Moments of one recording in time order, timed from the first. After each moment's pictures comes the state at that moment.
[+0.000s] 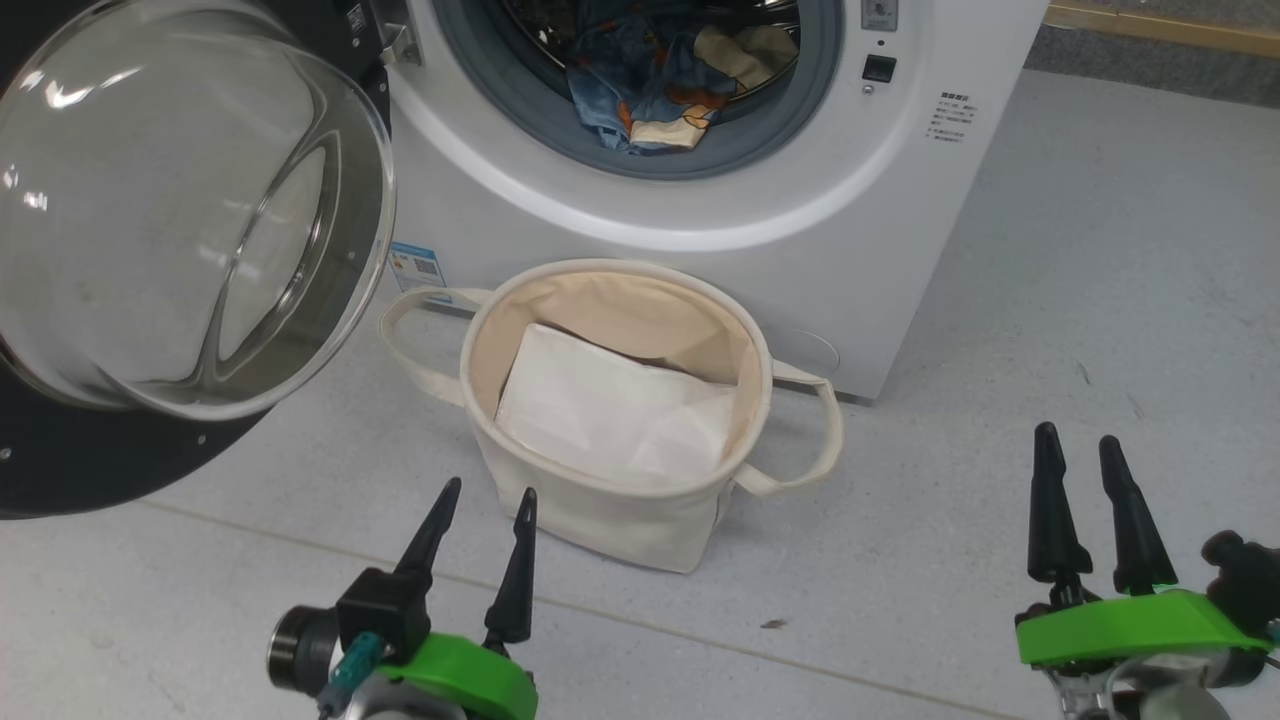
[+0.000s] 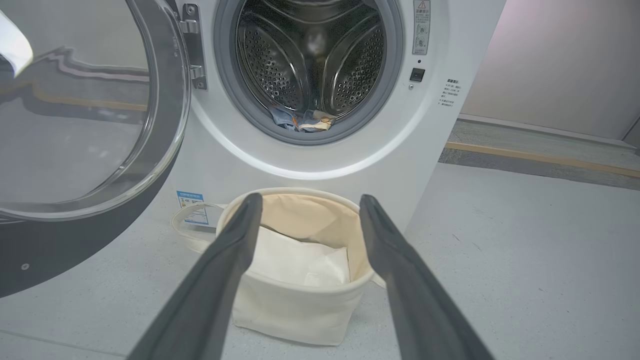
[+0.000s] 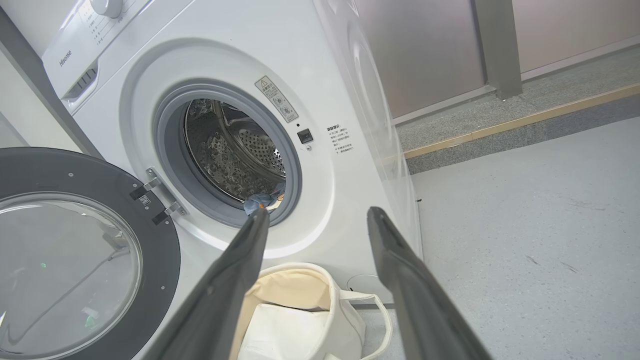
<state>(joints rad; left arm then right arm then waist) -0.20 0.05 -0.30 0.35 -0.21 0.04 -0.25 -0.06 -0.05 -0.05 0.12 0.47 0.12 -0.25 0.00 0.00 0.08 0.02</state>
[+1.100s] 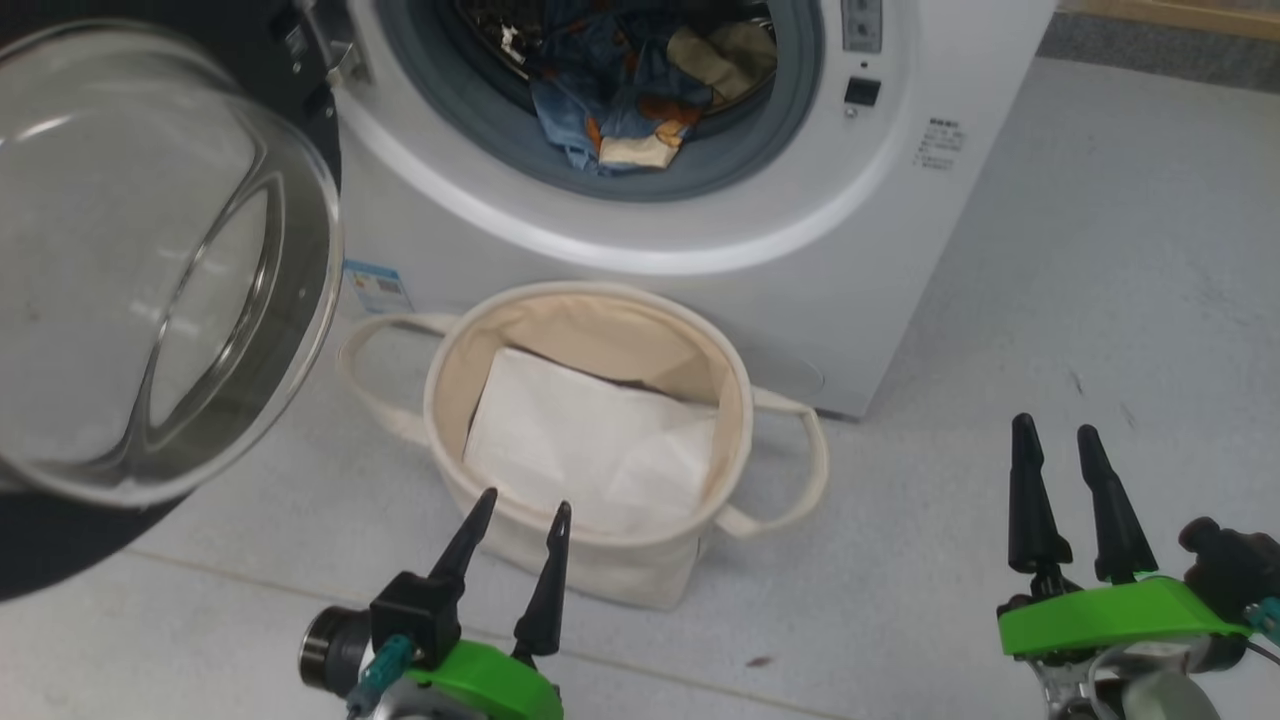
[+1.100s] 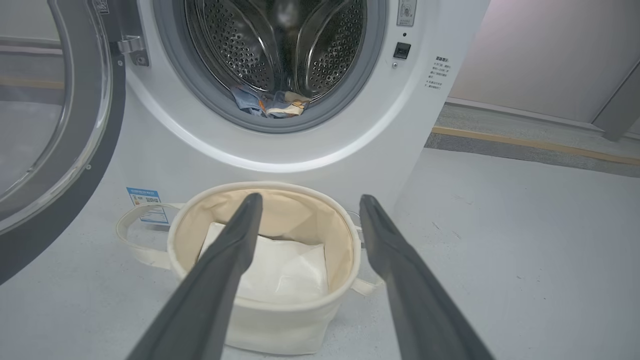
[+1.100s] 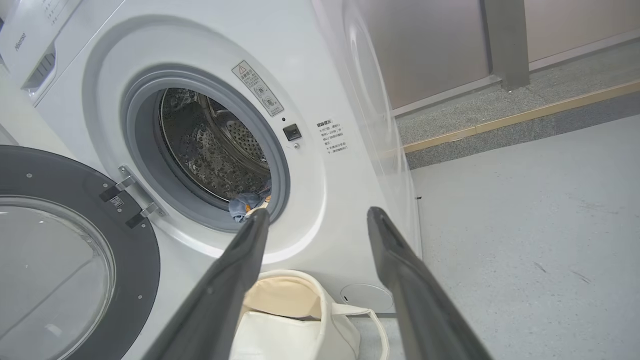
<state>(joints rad) -0.21 0.05 -0.37 0.37 -0.23 0.02 -0.25 -0.08 -0.04 -0.02 0.14 0.45 0.12 -0.25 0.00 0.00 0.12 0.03</state>
